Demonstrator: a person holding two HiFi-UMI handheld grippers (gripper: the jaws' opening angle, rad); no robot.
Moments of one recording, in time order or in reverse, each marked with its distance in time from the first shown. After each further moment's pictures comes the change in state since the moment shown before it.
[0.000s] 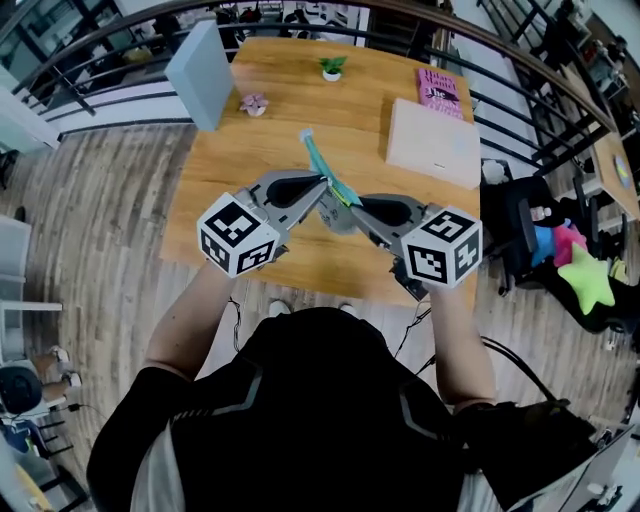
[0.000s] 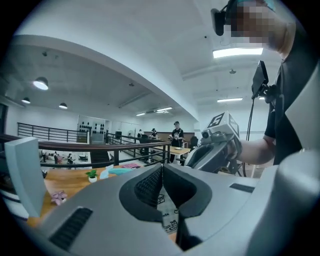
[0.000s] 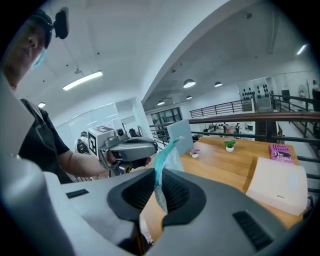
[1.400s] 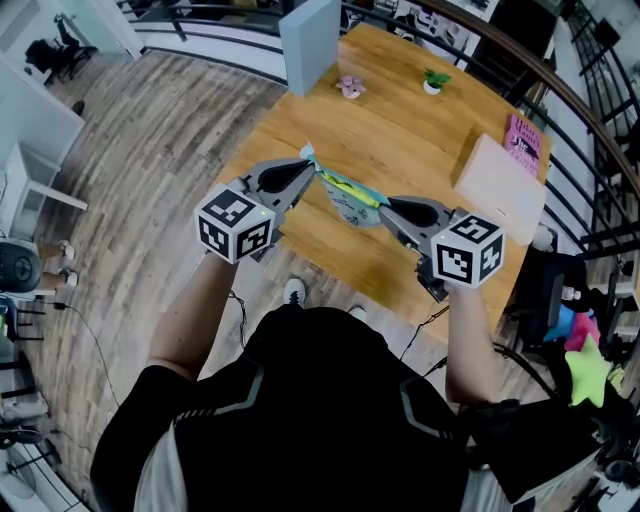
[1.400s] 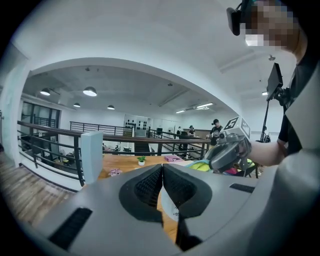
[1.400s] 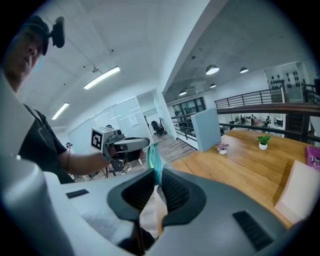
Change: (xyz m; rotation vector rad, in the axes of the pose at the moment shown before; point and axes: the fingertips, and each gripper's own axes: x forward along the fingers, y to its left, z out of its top) left arm -0.140 0.057 -0.043 -0.159 0.037 0.493; right arm 0.064 0.038 -0.006 -0.079 0.102 0.282
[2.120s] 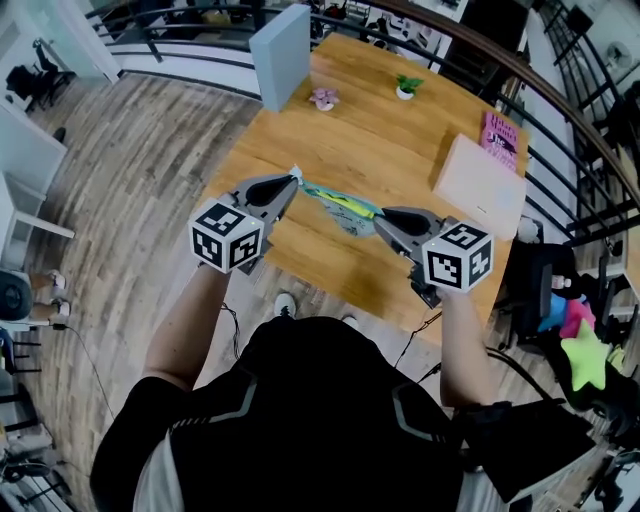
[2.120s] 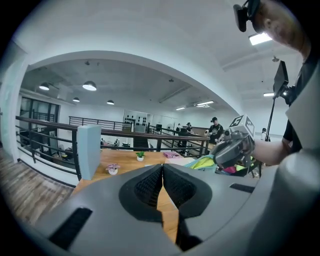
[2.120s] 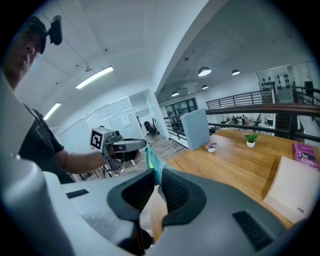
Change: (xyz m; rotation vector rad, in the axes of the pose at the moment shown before) left arm 0.020 0.010 -0.014 -0.030 0.045 -0.017; right arm -0.018 -0.023 -0.009 0.033 -0.005 -0.091
